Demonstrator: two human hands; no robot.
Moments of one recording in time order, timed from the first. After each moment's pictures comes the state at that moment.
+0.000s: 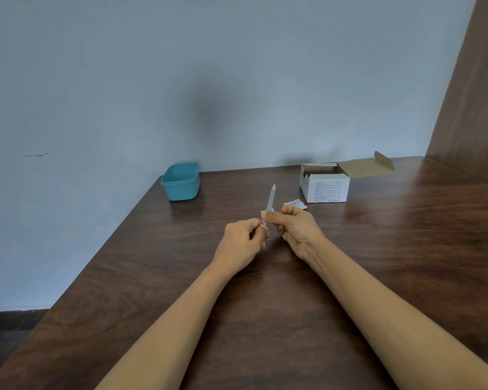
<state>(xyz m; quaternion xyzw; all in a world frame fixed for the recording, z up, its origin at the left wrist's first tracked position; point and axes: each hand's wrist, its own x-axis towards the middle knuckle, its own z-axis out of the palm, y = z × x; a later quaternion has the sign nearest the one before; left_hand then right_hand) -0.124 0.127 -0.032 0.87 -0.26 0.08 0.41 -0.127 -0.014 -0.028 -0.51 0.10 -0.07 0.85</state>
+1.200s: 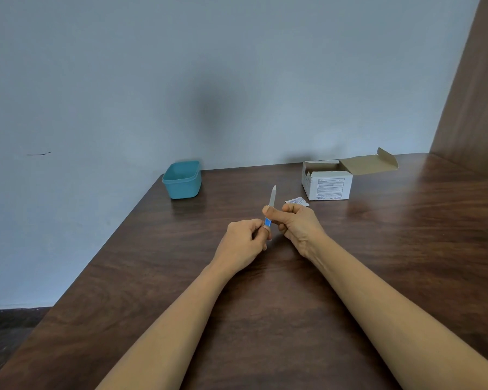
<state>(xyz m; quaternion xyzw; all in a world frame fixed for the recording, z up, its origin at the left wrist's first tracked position) -0.125 0.128 -0.030 0.89 -0.26 0.06 0.37 -0.119 -0.018 -0.035 -0.58 0.11 -0.07 0.80</state>
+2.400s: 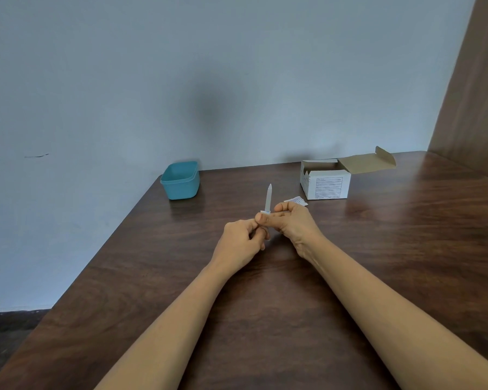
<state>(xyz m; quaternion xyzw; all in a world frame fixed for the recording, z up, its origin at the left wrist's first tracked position) -0.125 0.130 -0.031 0.88 -0.25 0.07 0.40 -0.127 -0.014 -0.031 -0.65 0.07 -0.09 0.76</state>
